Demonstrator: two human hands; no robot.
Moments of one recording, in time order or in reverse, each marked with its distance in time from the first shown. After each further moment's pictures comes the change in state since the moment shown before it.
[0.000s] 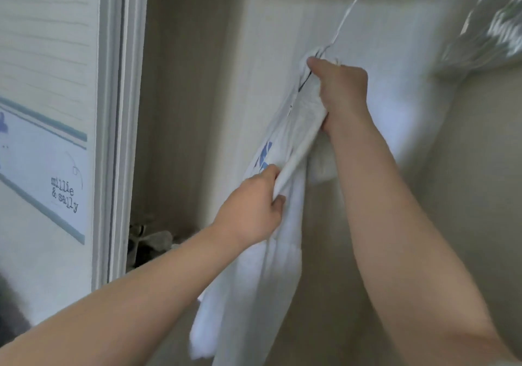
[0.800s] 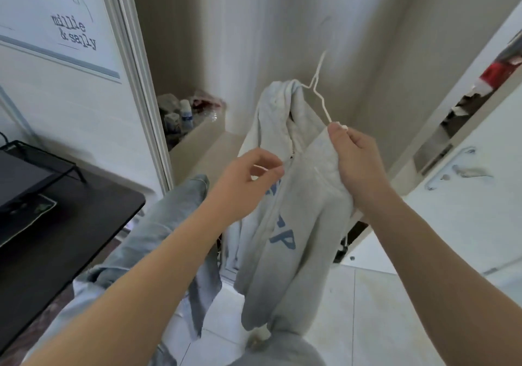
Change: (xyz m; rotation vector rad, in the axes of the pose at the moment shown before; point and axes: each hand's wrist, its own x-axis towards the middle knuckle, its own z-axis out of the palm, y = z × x) left_hand -0.299 0.002 0.005 -0.581 -0.315 -0.306; right_hand -0.384 0.061 -0.159 -0.441 -0.024 0.431
